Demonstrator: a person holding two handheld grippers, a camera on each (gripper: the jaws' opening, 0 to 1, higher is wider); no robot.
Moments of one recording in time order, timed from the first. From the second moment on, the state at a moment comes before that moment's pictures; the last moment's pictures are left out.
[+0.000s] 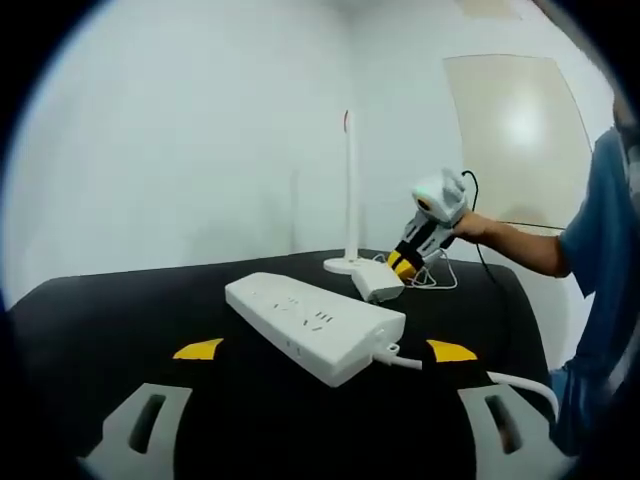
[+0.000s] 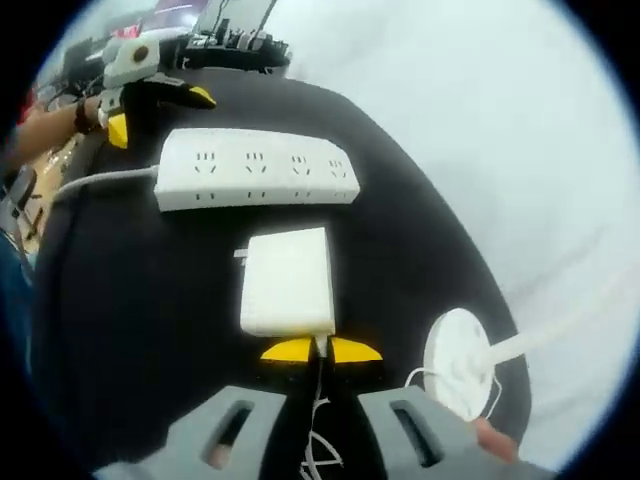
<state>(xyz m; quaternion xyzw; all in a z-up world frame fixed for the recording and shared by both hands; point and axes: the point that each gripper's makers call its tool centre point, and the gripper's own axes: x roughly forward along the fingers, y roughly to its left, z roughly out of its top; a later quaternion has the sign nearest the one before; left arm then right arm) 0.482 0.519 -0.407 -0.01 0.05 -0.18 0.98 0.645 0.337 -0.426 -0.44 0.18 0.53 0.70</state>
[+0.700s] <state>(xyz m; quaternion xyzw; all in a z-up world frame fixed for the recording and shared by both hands) 0.482 0.521 -0.407 -0.02 0.05 -0.18 0.98 0.667 0.349 -0.399 -0.53 0.03 0.45 0.72</state>
